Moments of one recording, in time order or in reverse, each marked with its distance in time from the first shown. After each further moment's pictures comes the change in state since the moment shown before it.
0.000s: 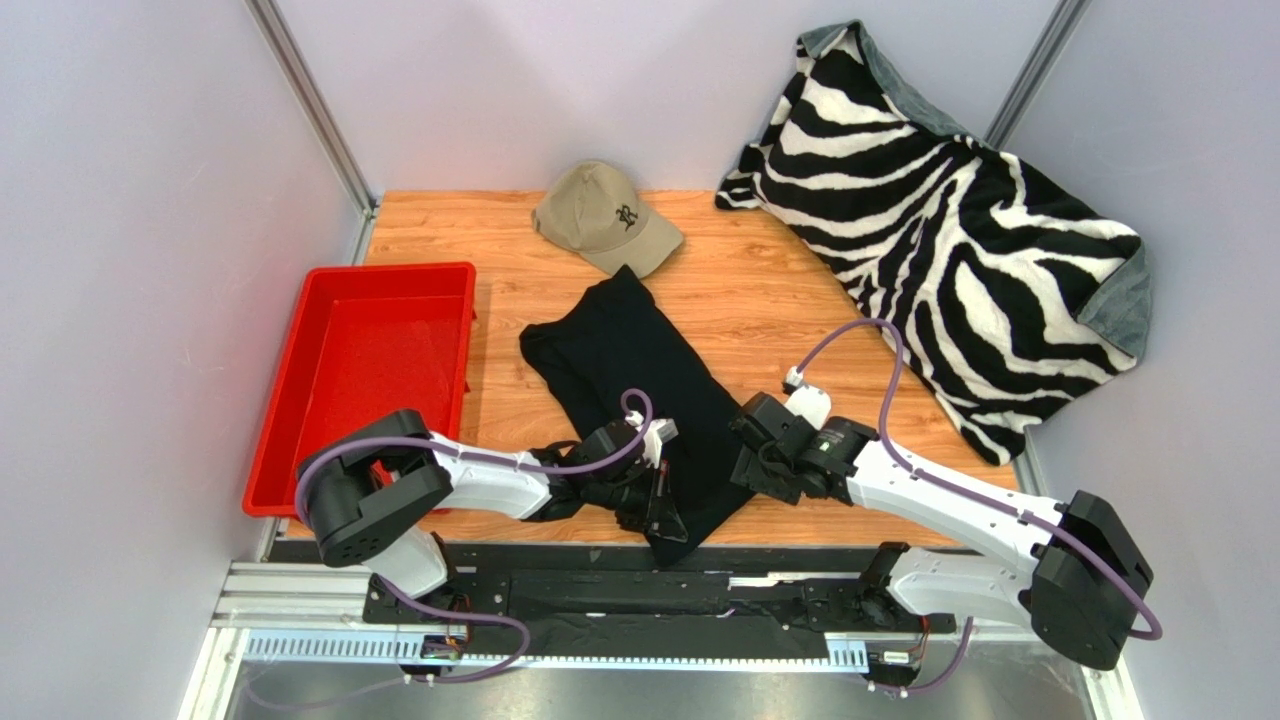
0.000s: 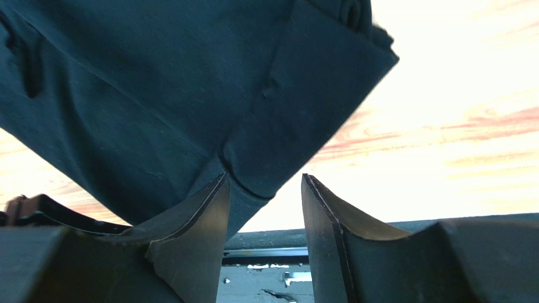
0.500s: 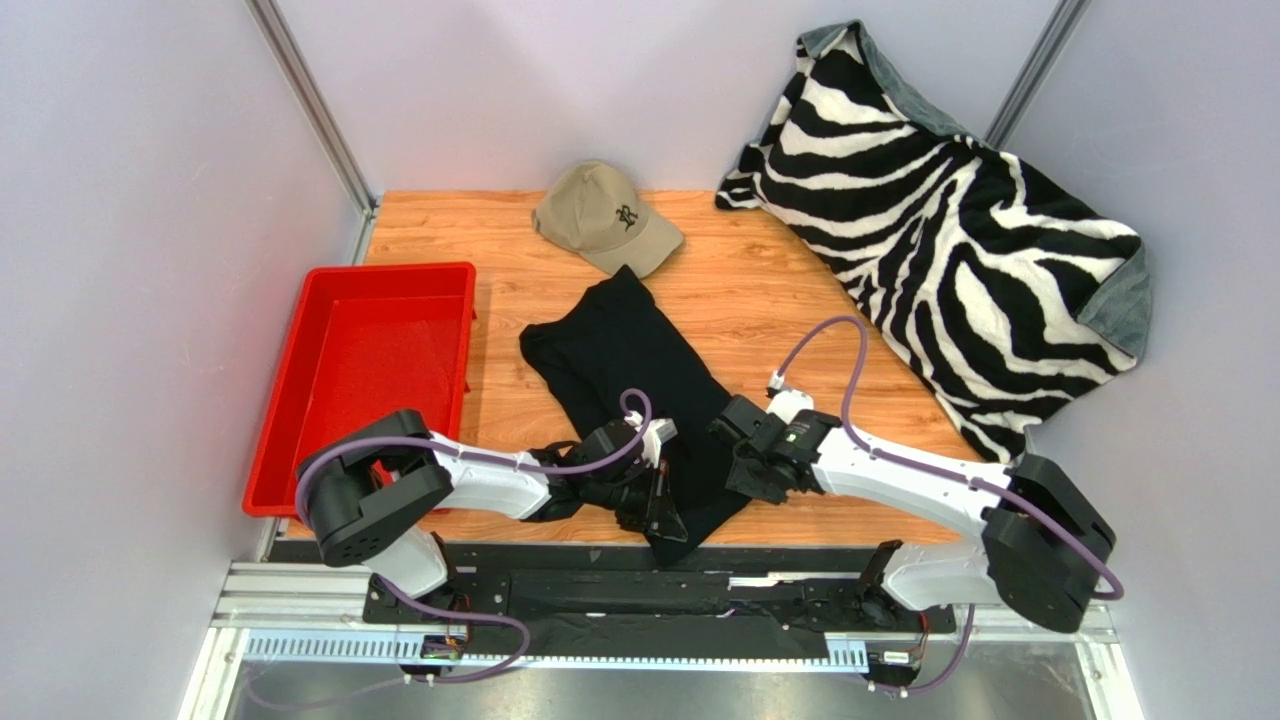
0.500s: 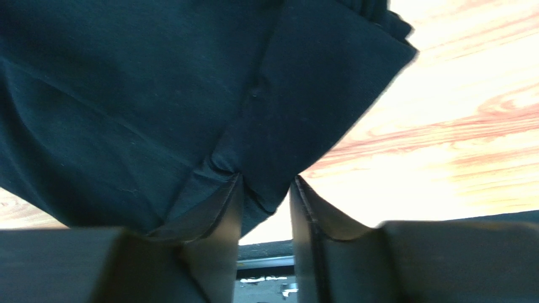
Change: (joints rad) left arm 0.004 0.002 -0.006 0.014 0.007 -0.007; right arm 0.032 0.141 0.014 0.010 0.008 0.039
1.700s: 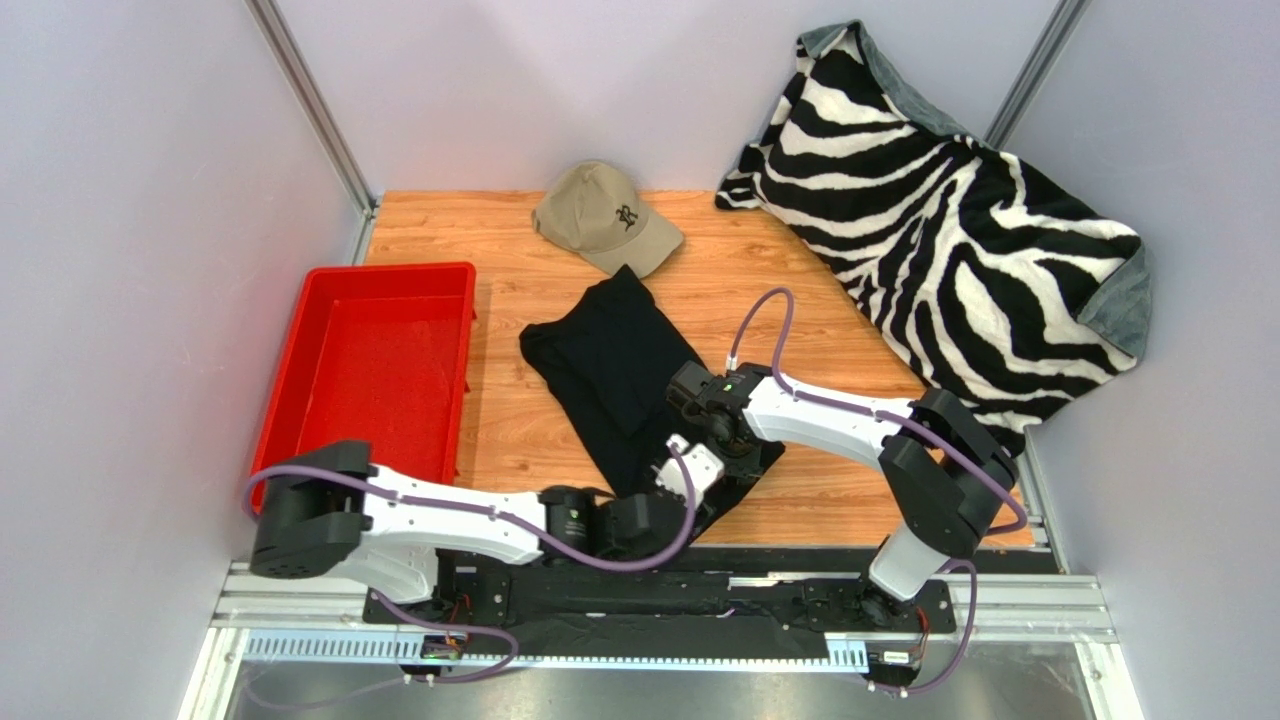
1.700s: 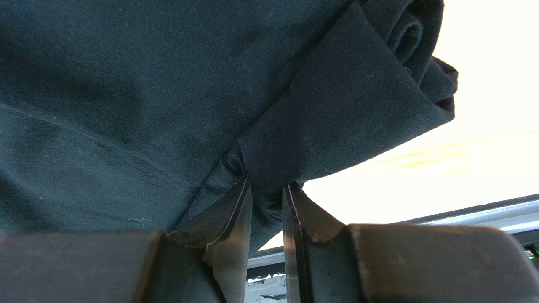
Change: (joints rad) left arm -0.404 -0.194 0.195 -0.361 -0.825 0.457; right arm -0.039 0.372 0.318 -0.178 -0.056 -0.138
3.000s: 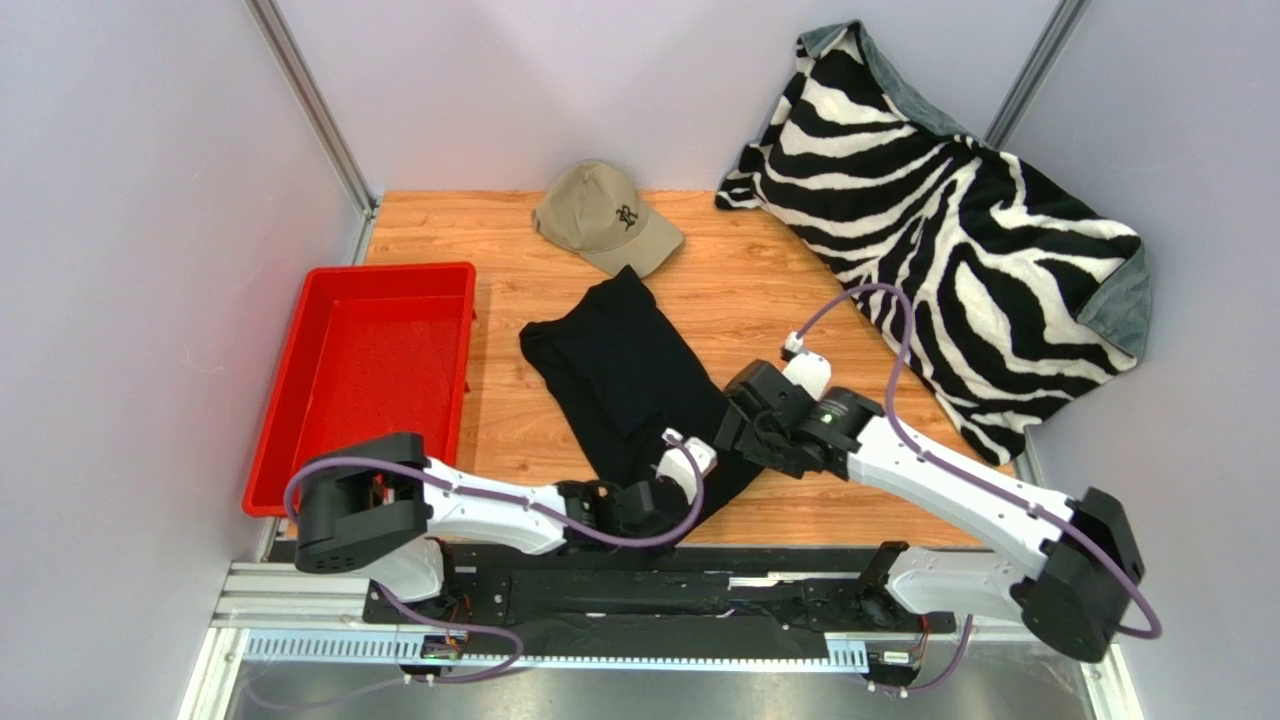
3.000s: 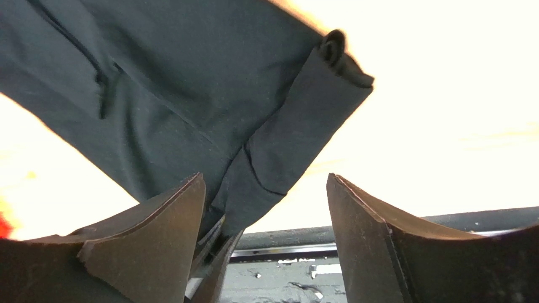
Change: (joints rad) left arm 0.064 0.179 -0.042 0.166 0.084 -0.073; right arm -0.010 -0.437 -0.118 0.056 0.098 0.074
